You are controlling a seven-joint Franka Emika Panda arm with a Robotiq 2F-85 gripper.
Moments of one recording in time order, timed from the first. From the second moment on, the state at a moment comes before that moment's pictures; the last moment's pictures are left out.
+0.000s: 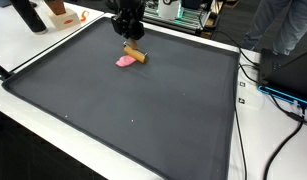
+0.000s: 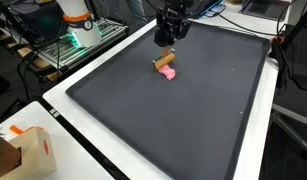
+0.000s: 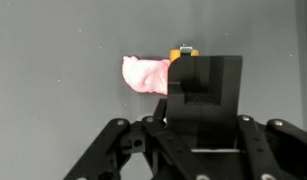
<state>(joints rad) 0.06 0.17 0.08 -2.13 -0.23 2.17 -1.13</state>
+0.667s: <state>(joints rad) 0.02 0.16 0.08 -2.15 -0.19 2.25 -1.11</state>
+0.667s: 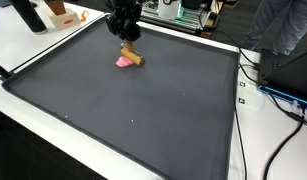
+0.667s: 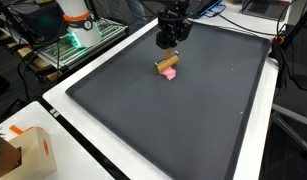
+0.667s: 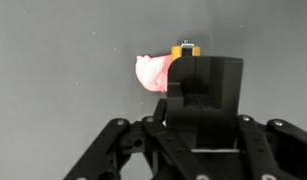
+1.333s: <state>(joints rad) 0.02 0.14 0.07 -2.21 -0.20 2.42 -1.02</state>
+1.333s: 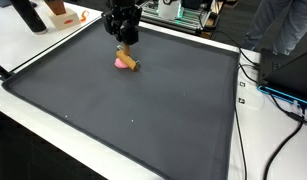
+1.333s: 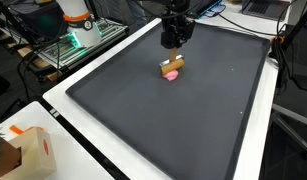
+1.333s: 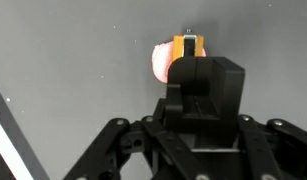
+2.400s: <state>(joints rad) 0.02 0.16 0.06 -2.15 -0.20 2.20 -1.13</state>
